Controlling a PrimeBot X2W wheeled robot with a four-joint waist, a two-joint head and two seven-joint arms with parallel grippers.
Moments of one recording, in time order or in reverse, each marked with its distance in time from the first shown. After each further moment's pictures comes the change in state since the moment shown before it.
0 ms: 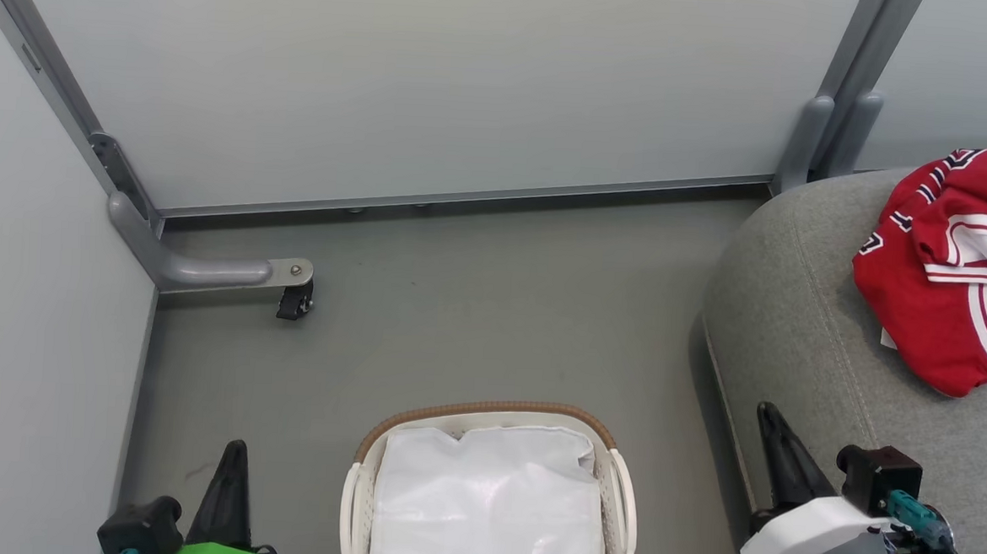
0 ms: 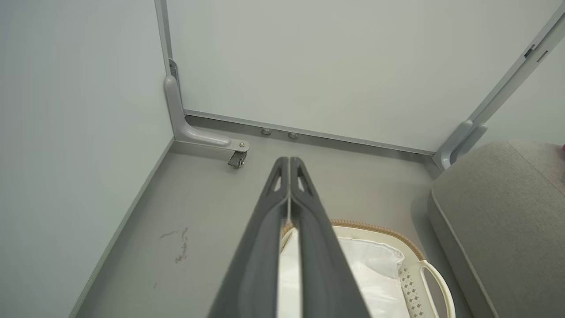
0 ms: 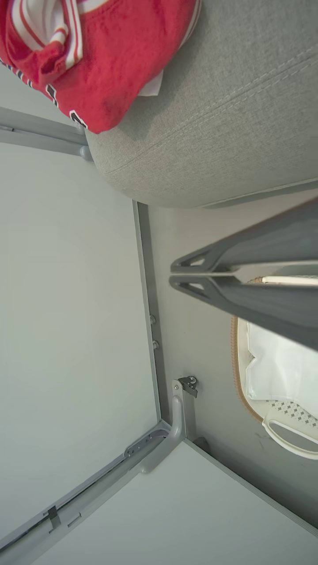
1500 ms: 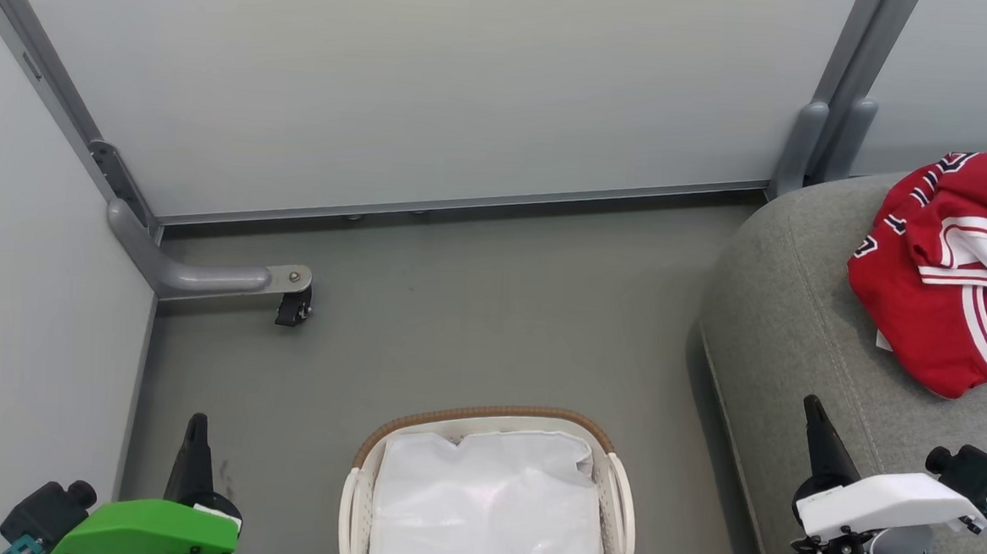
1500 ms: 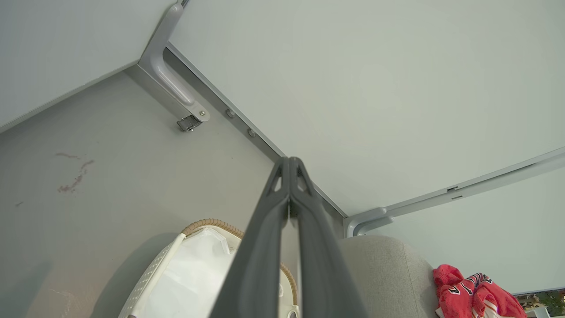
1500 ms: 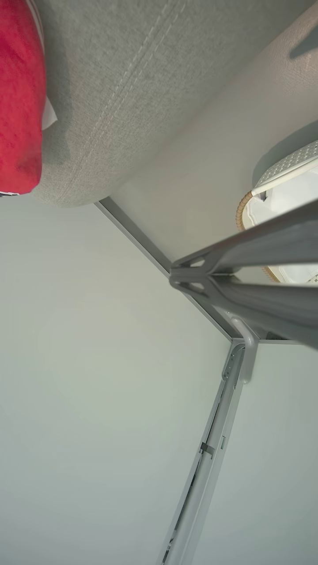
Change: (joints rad) left arm -0.048 0.005 0.062 -0.053 -0.647 0.000 0.176; right arm 0.003 -0.001 -0.070 -0.058 0.688 0.000 0.185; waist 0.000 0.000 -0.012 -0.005
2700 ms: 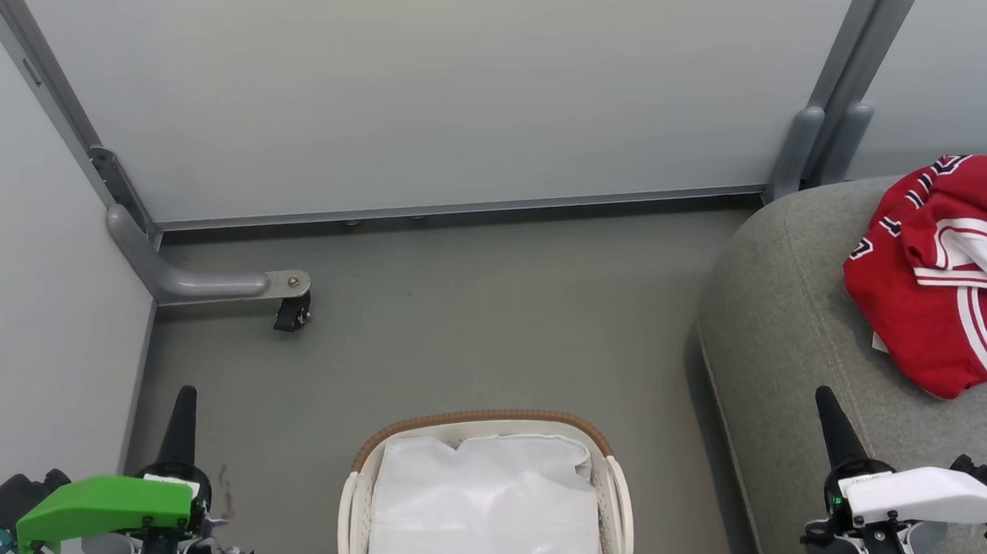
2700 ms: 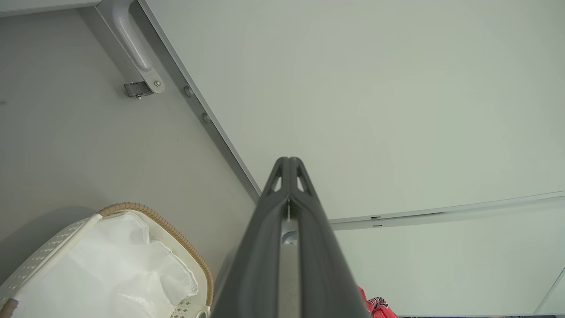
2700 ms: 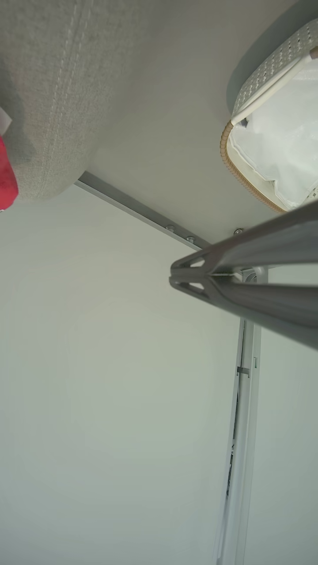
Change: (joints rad) left arm -0.041 0.002 0.044 -0.033 -0.339 0.000 0.101; right arm -0.003 -0.003 -0.039 -0.036 0.368 0.000 0.099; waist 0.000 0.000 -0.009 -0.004
